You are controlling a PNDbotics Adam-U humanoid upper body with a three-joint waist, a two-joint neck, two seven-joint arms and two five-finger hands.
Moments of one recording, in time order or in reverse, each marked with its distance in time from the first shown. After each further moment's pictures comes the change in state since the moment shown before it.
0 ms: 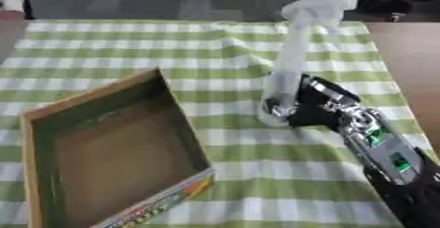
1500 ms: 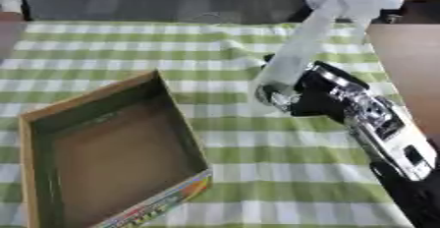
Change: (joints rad) left arm 0.000 0.000 0.000 0.000 0.003 -0.002 -0.005; right arm -0.026 -0.044 0.001 -0.148 -0.103 0.026 0.013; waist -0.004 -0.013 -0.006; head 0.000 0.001
